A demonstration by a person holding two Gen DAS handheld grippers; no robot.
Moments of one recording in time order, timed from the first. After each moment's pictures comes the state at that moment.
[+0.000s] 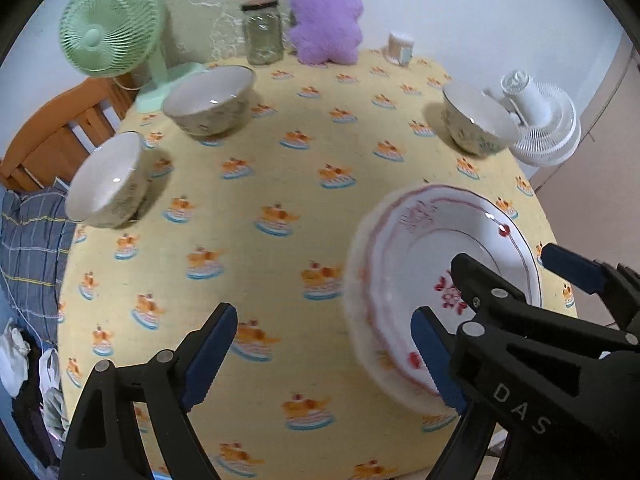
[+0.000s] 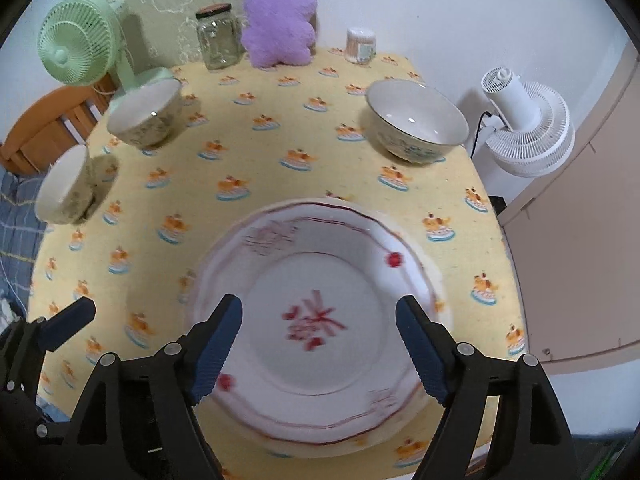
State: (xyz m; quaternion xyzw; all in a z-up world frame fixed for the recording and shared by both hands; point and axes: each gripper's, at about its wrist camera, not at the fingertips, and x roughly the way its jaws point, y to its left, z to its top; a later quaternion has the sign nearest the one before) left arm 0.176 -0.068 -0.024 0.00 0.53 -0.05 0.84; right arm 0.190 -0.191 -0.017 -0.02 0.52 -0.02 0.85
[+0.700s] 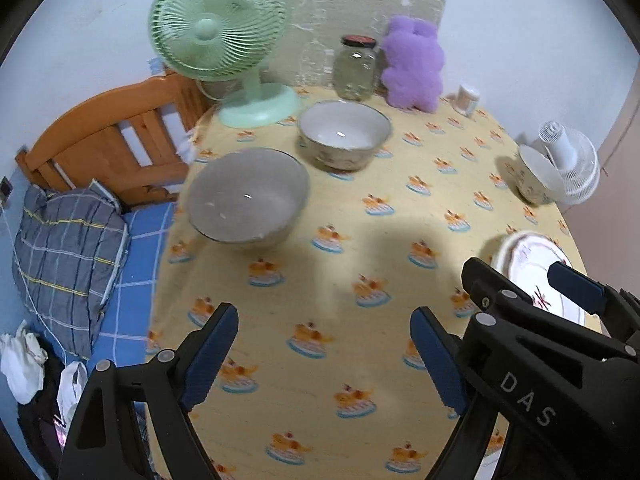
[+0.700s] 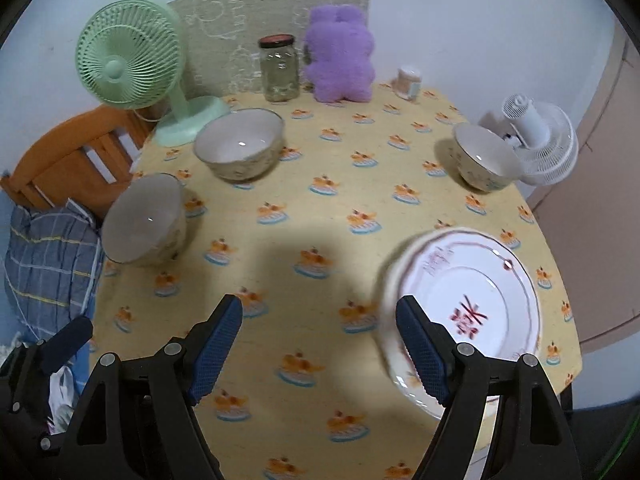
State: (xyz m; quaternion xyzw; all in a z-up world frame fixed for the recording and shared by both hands) left arm 0.179 0.088 0.008 -0.01 0.49 -0.02 0.87; right arm 0.187 -0.036 0.013 0.01 0.48 -0.03 0.88
